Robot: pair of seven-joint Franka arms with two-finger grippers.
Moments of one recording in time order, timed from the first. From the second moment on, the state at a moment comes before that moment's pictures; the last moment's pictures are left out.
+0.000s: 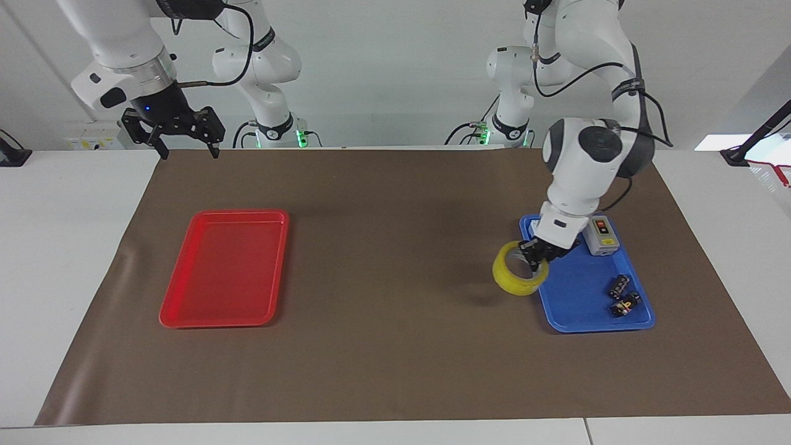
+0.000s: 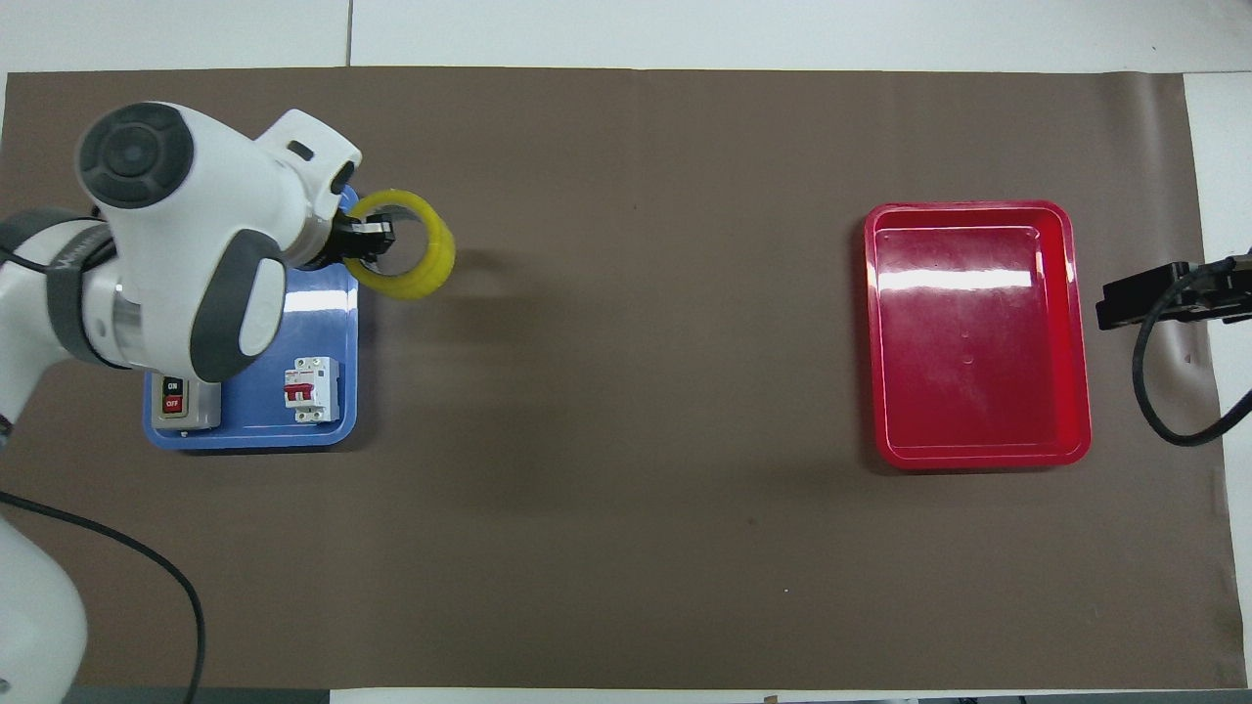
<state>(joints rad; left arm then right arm) -0.28 0.25 -0.07 -1.81 0.06 2.15 -0.48 0.04 -0.06 -0.03 -1.59 -0.02 1.50 0.00</state>
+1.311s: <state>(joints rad) -0.64 0.40 -0.07 -1.83 0.17 2.30 -1.00 0.04 -0.06 -0.03 -1.60 -0.02 1.50 0.00</state>
